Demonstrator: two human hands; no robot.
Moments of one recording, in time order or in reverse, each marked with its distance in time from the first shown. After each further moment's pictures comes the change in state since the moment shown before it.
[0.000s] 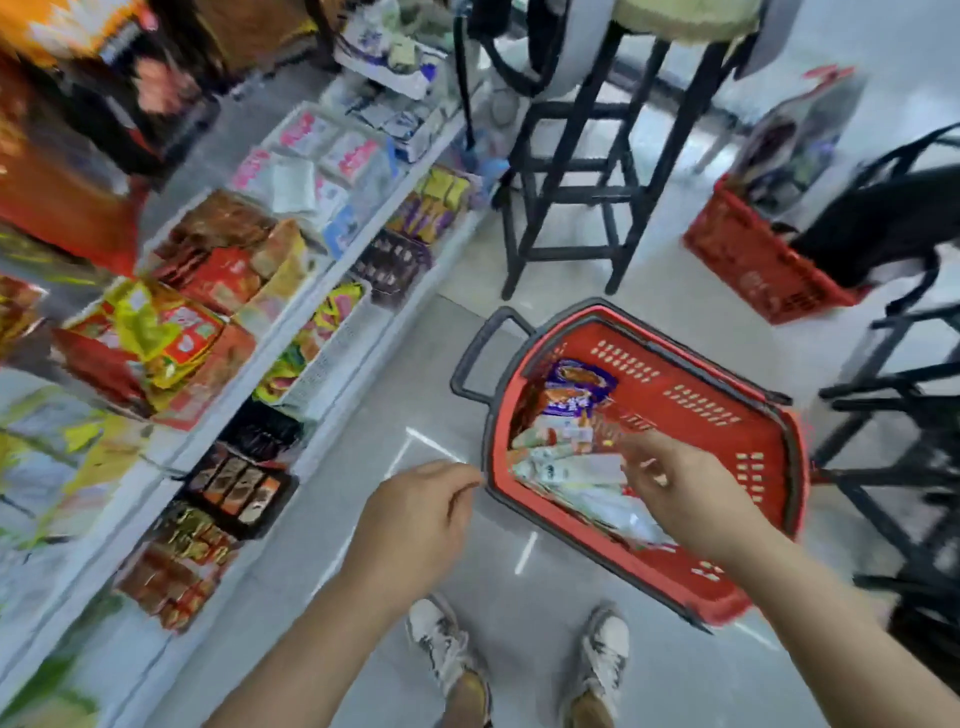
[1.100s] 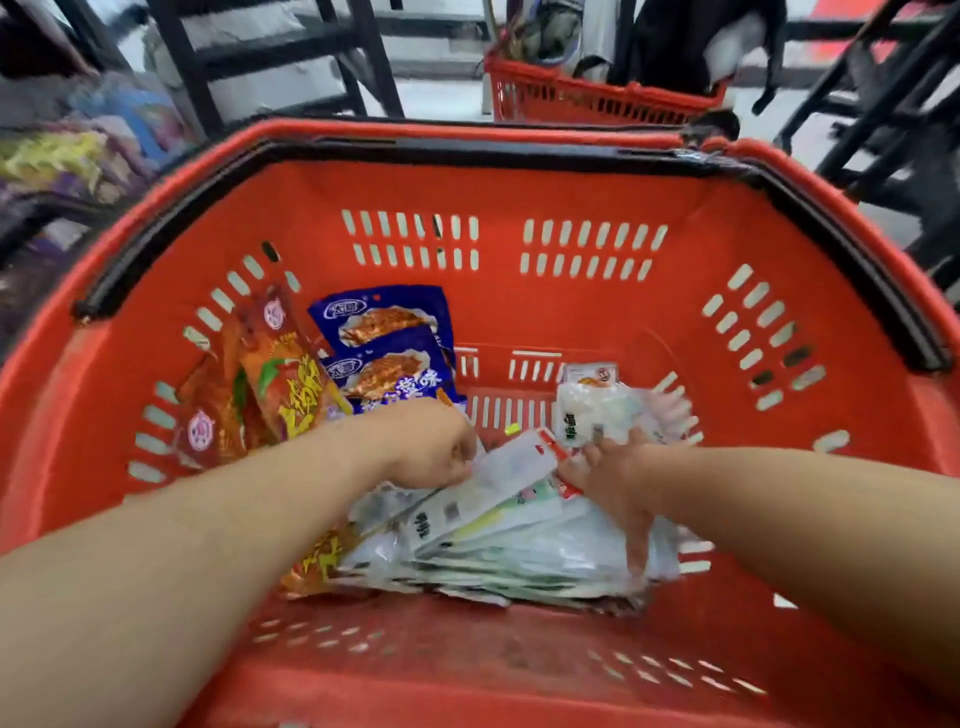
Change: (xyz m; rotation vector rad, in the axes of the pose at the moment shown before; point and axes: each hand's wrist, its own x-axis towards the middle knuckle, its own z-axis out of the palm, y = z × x) left_hand 0.215 -0.047 0.443 0.790 -0.788 0.602; right_hand 0.225 0.373 0.283 -0.828 -0.540 0.069
